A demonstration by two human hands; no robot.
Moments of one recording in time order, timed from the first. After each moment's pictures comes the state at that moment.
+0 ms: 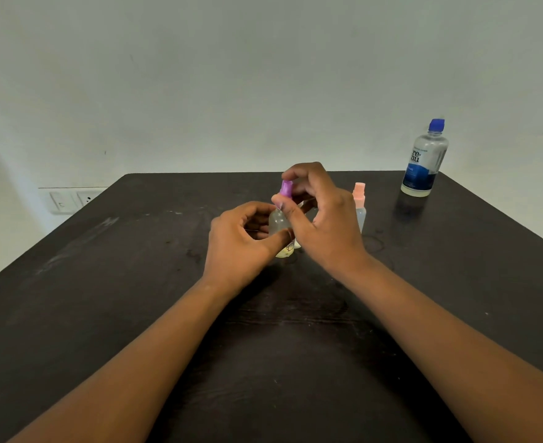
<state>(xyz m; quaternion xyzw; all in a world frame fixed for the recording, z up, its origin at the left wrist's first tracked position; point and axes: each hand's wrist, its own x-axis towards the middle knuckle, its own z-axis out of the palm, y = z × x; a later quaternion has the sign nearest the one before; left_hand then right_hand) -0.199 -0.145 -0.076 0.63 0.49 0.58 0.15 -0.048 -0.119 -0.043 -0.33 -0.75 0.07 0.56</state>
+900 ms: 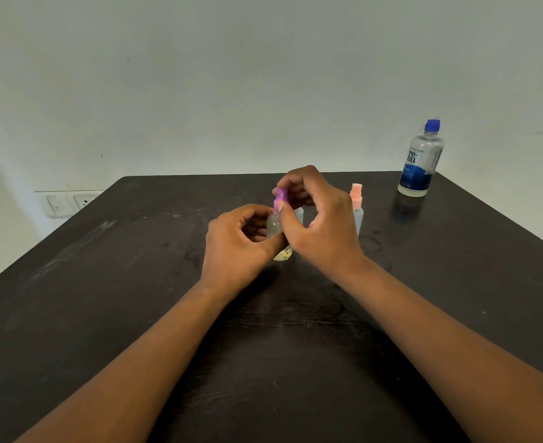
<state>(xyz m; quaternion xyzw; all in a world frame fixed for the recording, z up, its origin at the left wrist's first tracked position) -0.198 -0.151 -0.070 0.64 0.49 0.58 0.15 -0.049 -0.121 -0.042 -0.28 -0.75 0.07 0.59</state>
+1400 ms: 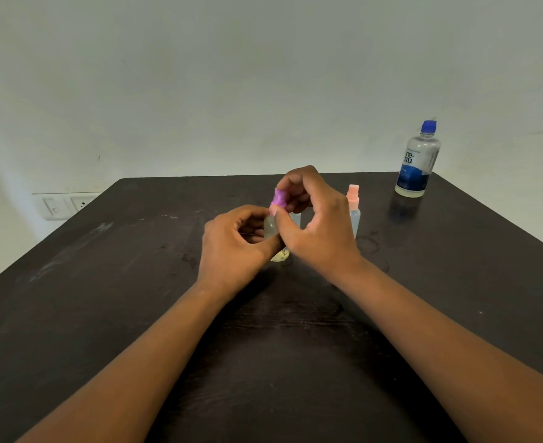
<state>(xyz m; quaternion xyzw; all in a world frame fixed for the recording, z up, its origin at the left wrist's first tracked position) -0.200 -0.151 -0.070 0.64 0.49 0.57 0.14 -0.049 -0.118 -0.044 -0.29 -0.75 0.08 0.59</state>
